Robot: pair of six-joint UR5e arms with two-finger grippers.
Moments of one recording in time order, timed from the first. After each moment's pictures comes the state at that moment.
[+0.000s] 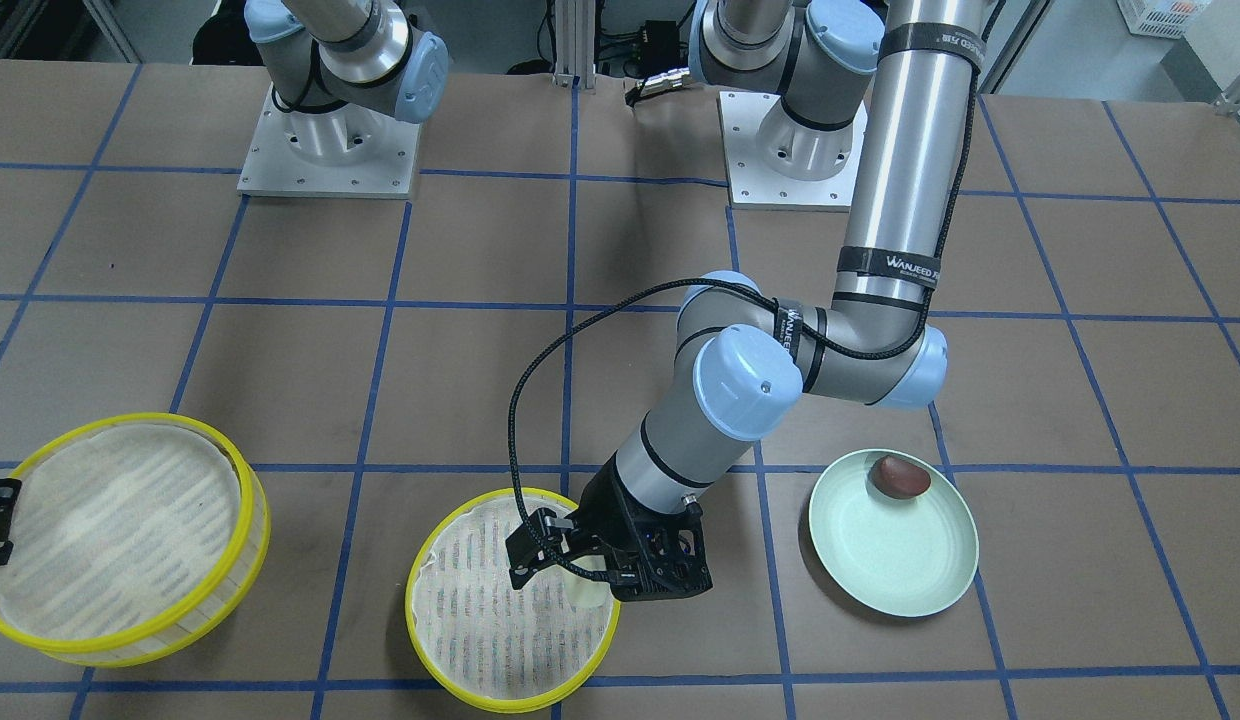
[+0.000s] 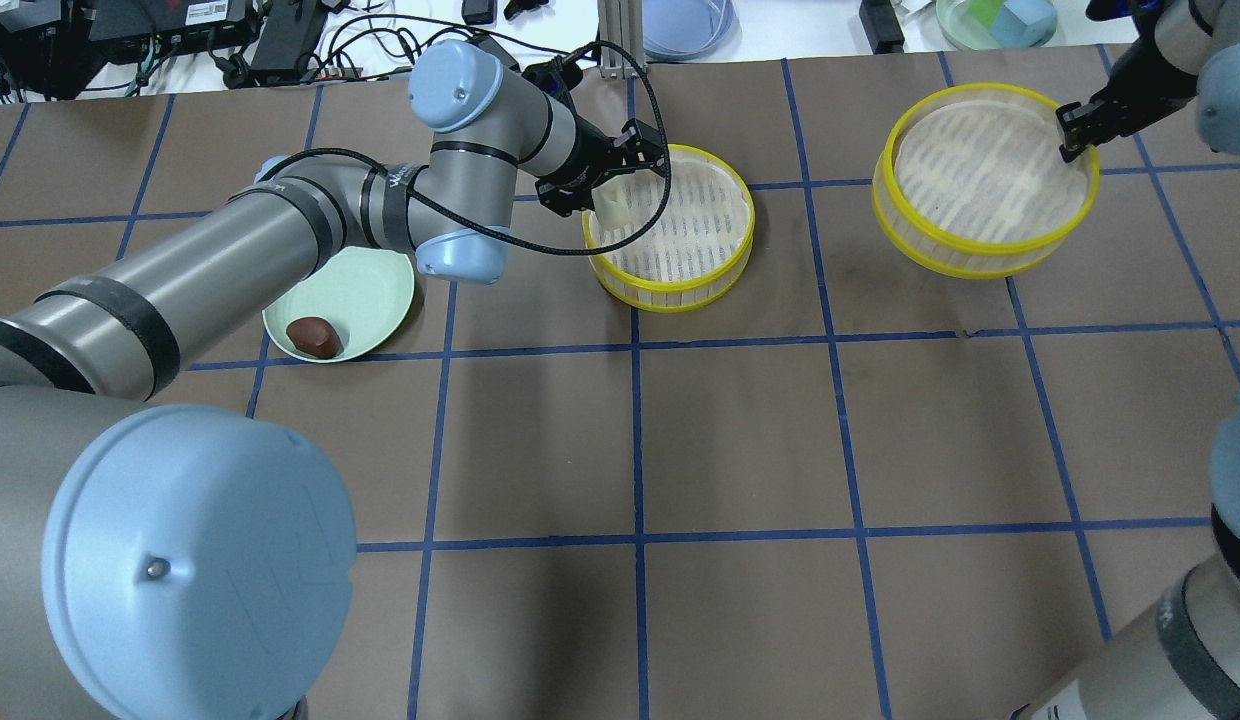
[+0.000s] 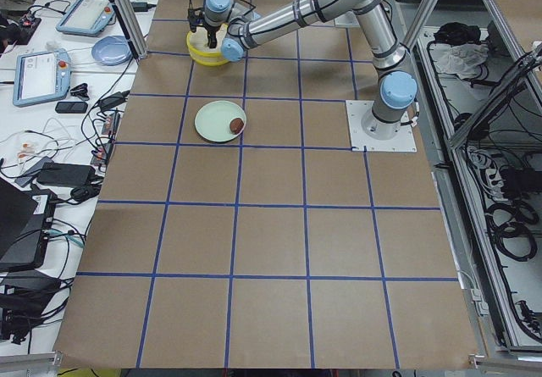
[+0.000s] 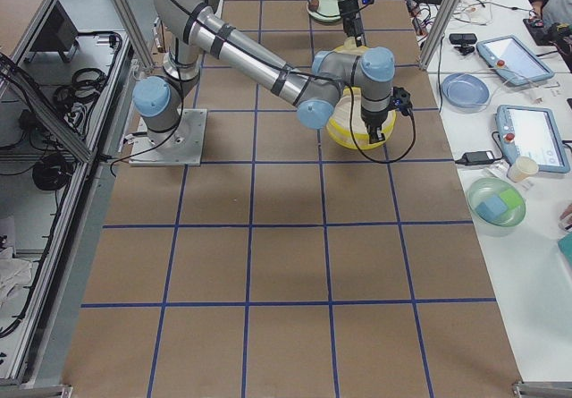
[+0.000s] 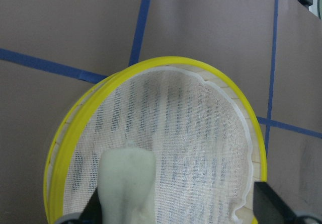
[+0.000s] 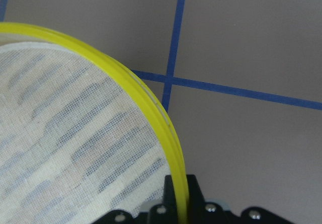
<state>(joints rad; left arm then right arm) -1.76 -2.20 -1.53 -0.56 1.15 -0.52 1.17 -1.14 1.49 -2.11 -1.47 -0.56</state>
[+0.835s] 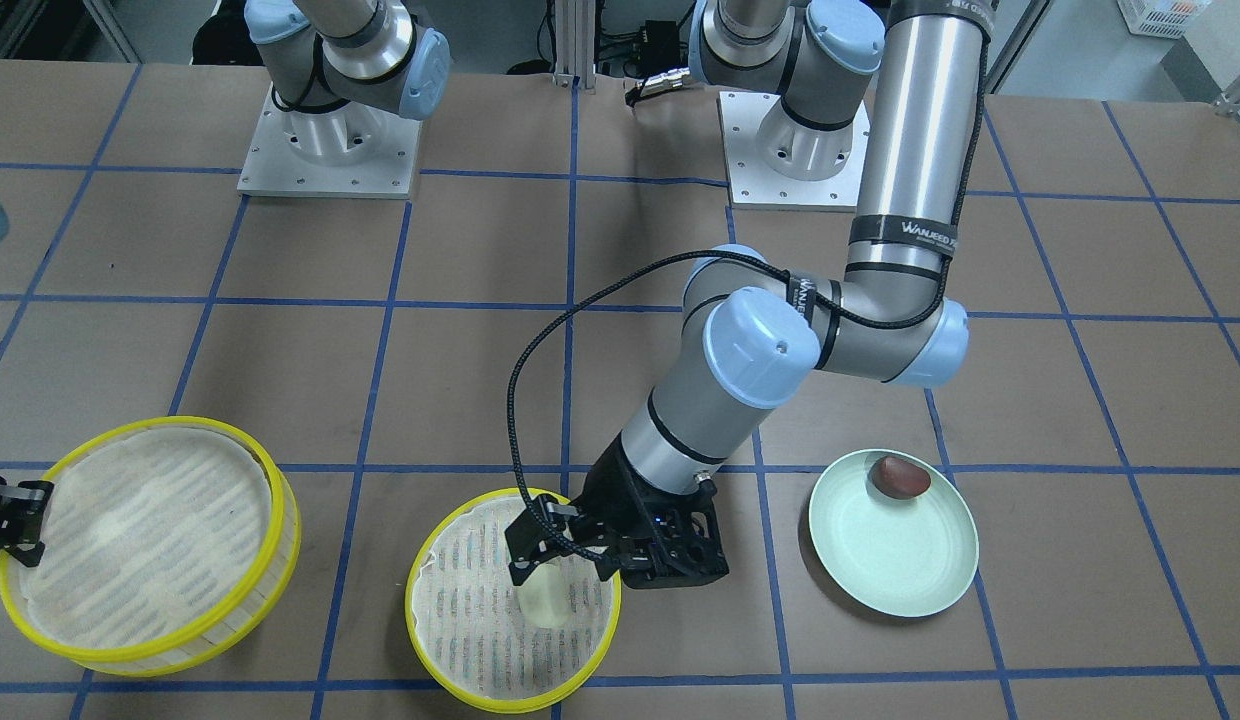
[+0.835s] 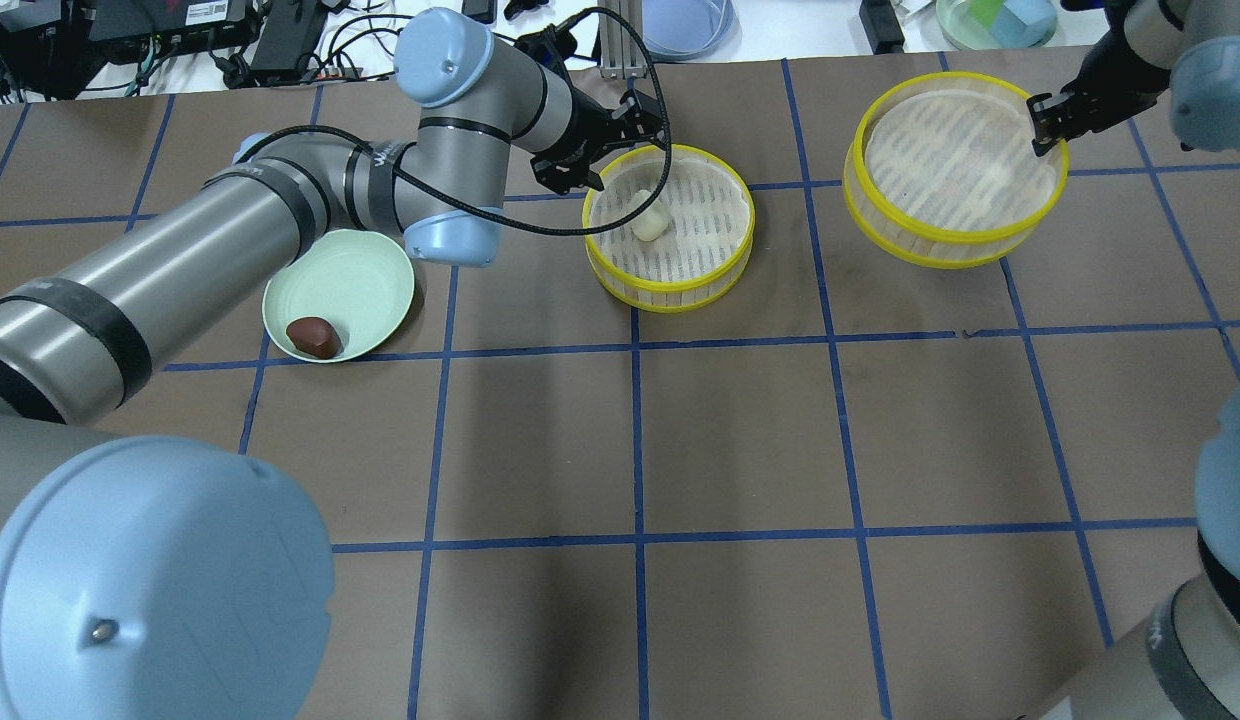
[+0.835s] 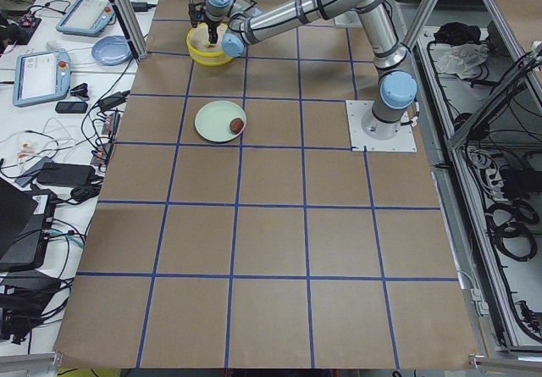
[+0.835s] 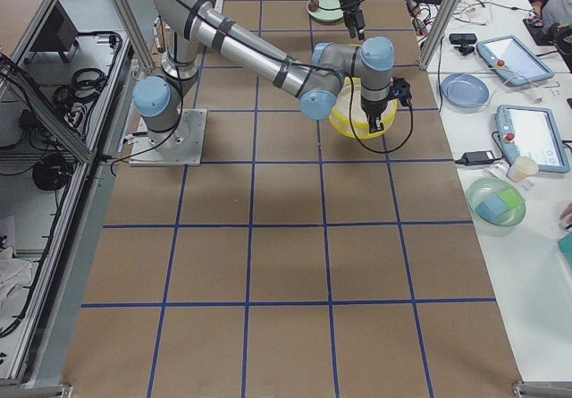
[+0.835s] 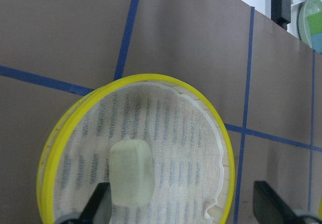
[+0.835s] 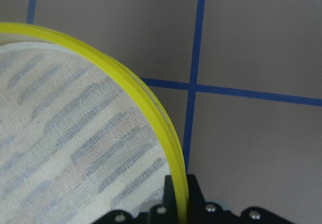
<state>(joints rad) -1.74 -2.13 -1.51 -0.62 1.16 -0.51 1.21 -1.16 1.50 -2.10 -1.46 -0.46</state>
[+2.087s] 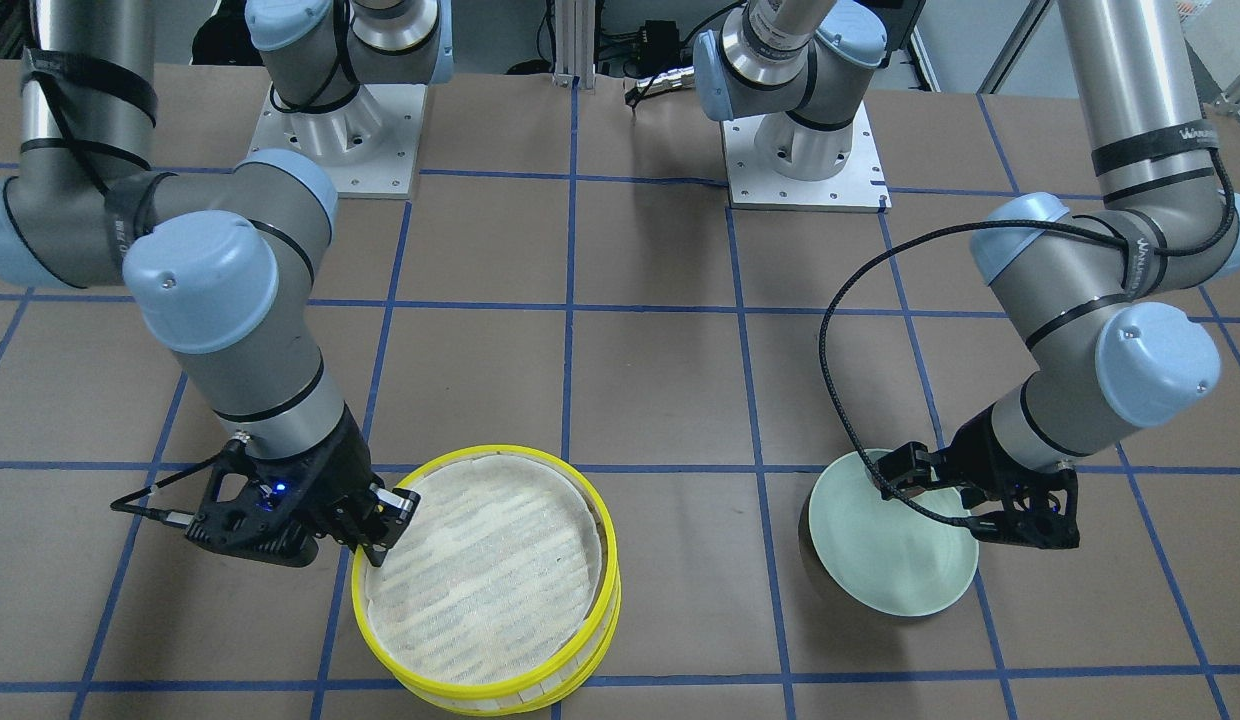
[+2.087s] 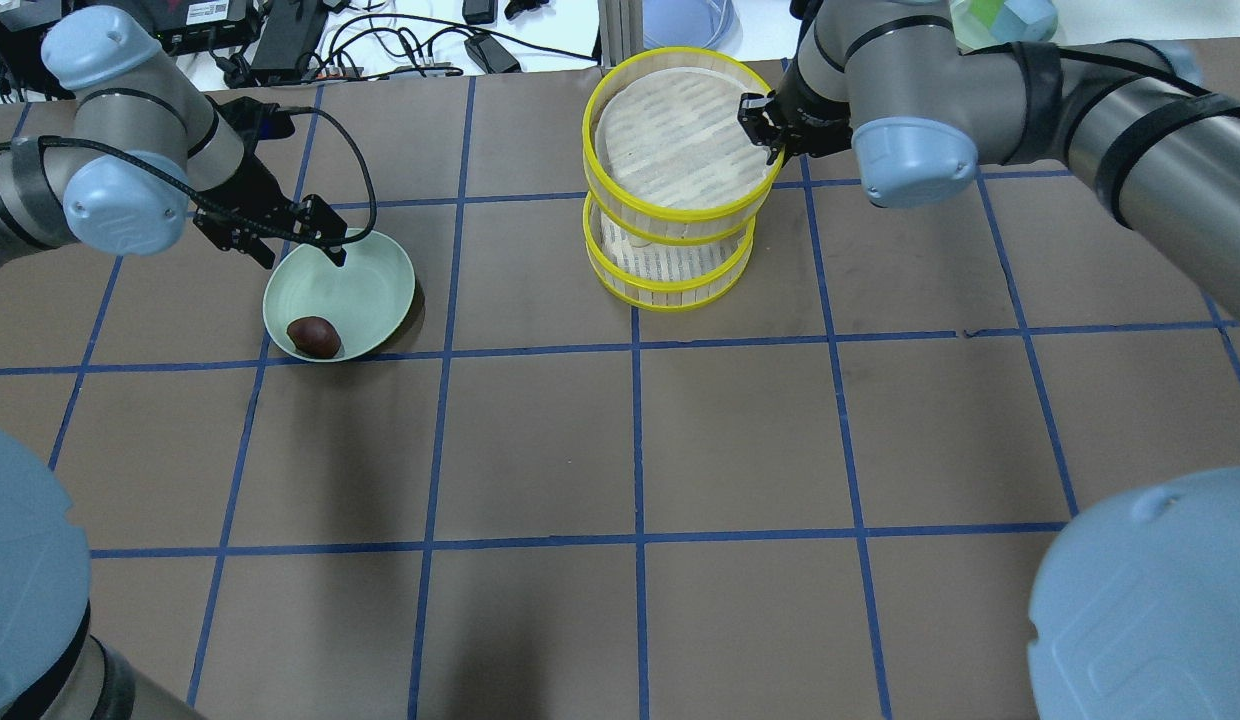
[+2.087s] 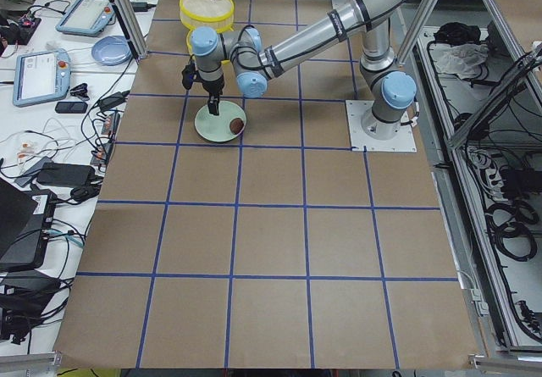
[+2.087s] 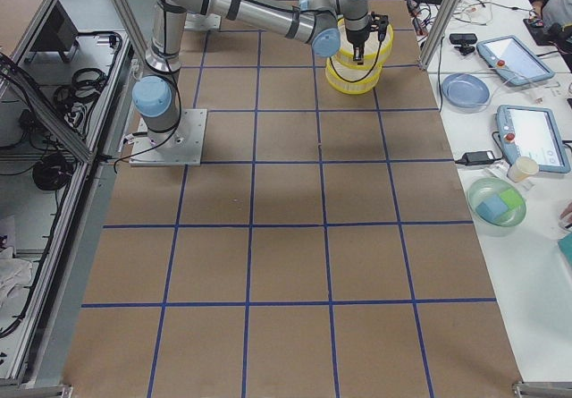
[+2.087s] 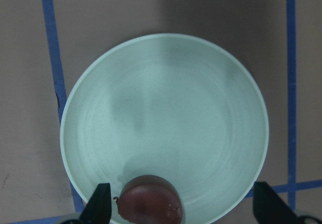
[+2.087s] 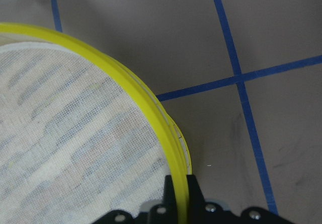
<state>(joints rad) -1.30 -1.98 -1.66 -1.13 1.50 0.37 1.64 -1.14 1.55 -2.28 -1.47 0.31</state>
